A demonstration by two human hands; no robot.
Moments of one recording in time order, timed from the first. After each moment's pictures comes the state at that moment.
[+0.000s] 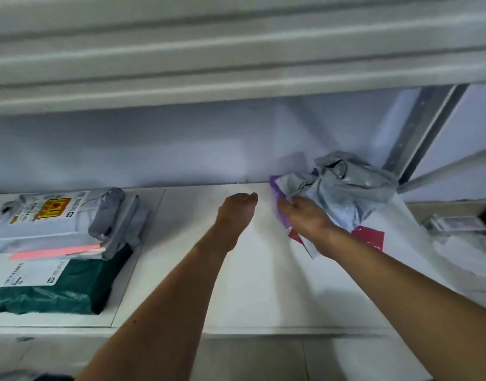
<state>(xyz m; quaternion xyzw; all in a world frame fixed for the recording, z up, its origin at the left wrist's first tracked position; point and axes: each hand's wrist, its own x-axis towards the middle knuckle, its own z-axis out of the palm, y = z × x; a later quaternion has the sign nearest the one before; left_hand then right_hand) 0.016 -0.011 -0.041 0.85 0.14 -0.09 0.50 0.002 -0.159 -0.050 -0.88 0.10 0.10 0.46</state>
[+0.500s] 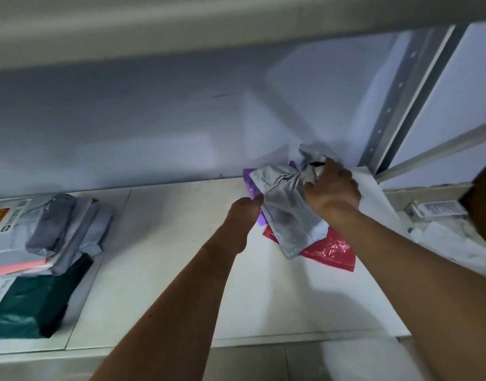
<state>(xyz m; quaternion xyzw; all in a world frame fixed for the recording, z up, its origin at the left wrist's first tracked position) 0.043 -0.085 -0.080 0.76 0.16 -0.19 0.59 0.046 -0.247 -0.060 -0.94 0.23 -0.07 0.24</state>
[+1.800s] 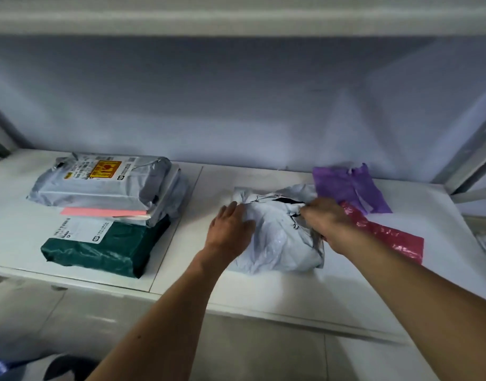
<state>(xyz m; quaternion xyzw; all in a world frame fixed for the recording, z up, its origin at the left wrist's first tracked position) -0.015 0.101 -0.124 0.97 0.01 0.02 0.24 0.021 -0.095 -0.076 -0.90 0.14 0.14 0.39</state>
